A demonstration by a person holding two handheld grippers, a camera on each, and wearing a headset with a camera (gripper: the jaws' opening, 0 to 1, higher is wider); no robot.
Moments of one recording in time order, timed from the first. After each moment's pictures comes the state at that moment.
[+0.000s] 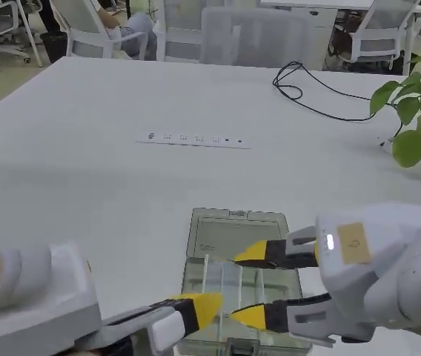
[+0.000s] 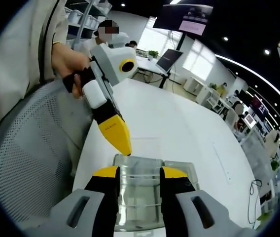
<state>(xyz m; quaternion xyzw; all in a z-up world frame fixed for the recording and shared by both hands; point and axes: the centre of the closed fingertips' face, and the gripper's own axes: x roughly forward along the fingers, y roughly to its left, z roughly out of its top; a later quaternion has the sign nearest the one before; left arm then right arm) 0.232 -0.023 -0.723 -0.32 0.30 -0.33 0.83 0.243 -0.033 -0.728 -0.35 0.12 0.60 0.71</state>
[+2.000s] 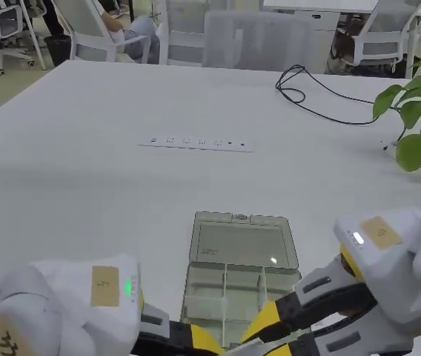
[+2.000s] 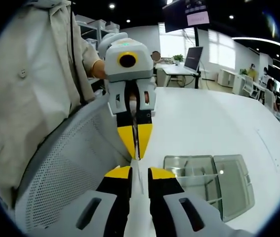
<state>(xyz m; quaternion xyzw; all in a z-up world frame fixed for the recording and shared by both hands) 0.177 -0.048 -0.734 0.16 0.21 -0.60 0.76 0.179 -0.043 -0.738 -0.20 0.21 0.74 0.60</state>
